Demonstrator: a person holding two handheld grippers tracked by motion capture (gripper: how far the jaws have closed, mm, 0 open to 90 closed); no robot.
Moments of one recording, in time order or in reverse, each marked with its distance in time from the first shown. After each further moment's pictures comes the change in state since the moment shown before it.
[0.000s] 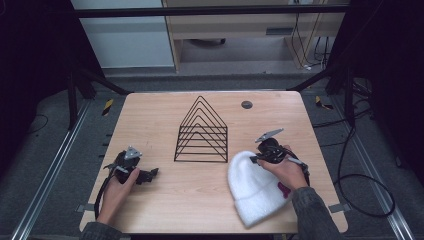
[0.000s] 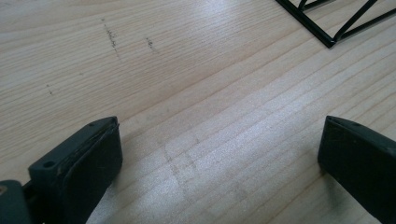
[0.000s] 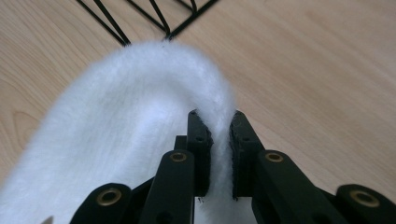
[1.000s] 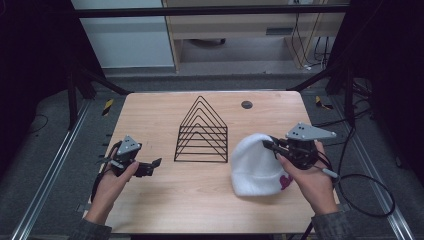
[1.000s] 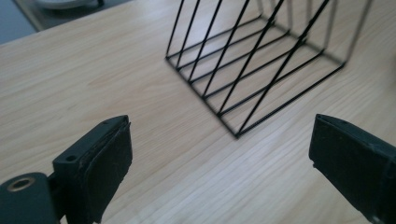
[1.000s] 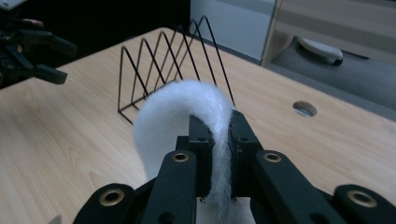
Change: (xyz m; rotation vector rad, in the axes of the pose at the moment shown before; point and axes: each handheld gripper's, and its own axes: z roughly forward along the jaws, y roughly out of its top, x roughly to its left) left arm -0.034 0.057 -0.069 -0.182 -0.069 0.071; right arm 0.052 0.012 -0.147 -0.475 -0.086 -0.045
